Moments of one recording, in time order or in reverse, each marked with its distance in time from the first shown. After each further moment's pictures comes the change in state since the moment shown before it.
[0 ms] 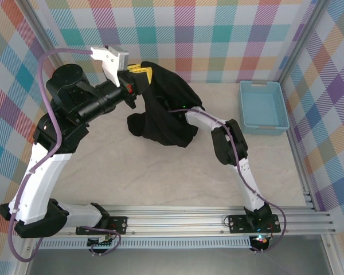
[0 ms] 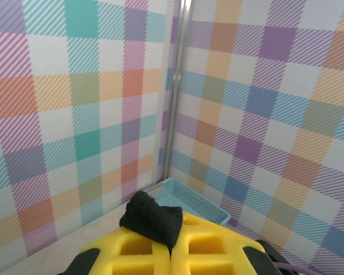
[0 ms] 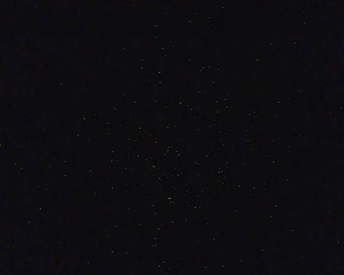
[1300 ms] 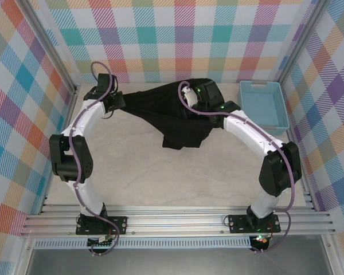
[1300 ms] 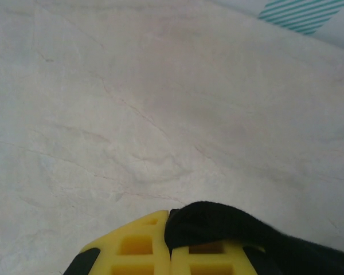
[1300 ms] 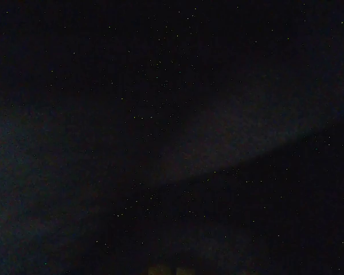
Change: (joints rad) left arm 0.555 0.581 -0.353 0.008 -0.280 -0.256; right arm -0.077 -0.726 -0.517 0.164 -0.503 -0.048
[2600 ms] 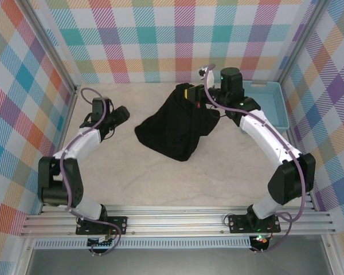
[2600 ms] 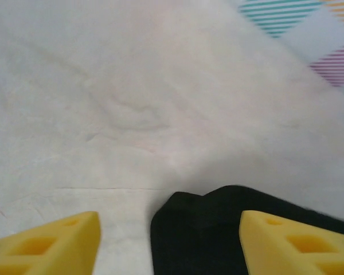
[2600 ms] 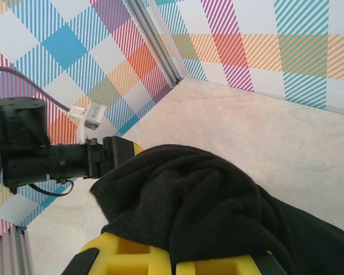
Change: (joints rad) left arm -0.015 -0.358 -0.561 0.423 0.159 -0.221; right arm -0.125 -0.123 -0.002 0.221 -0.129 0.161
